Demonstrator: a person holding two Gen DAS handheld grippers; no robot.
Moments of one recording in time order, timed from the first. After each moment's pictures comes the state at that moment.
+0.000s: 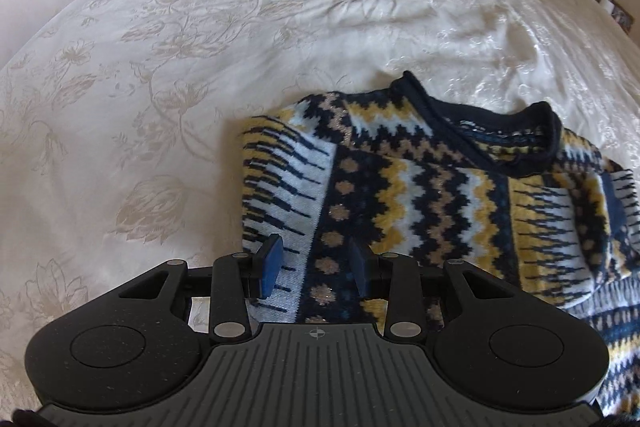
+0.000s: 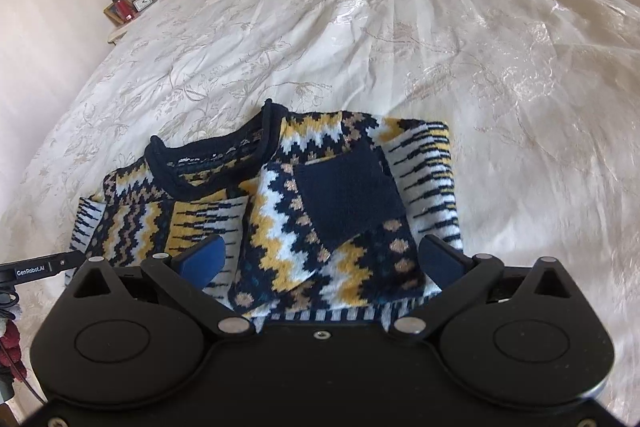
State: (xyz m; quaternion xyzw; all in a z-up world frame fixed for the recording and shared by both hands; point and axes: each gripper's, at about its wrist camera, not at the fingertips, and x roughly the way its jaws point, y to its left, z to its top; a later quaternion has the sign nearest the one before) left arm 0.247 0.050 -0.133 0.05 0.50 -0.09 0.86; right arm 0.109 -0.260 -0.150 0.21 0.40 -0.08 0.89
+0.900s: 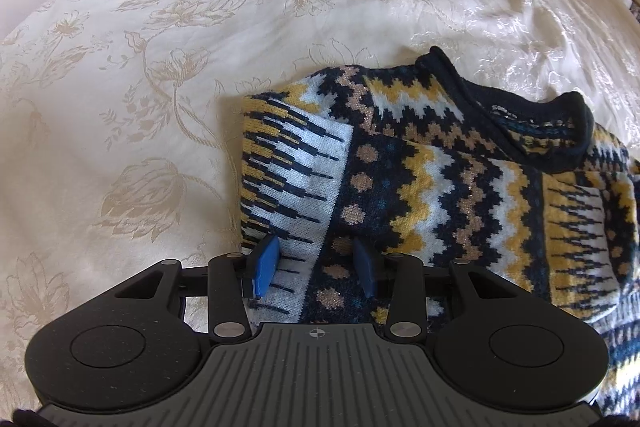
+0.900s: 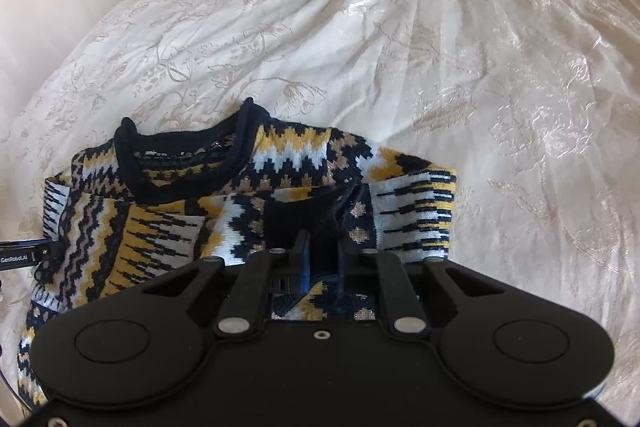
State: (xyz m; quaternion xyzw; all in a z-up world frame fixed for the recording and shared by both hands) left arm 0.260 0.050 -0.151 0.04 0.52 -0.08 0.85; right arm 0.151 -0.285 -0.154 0.15 0.44 -0.05 0.89
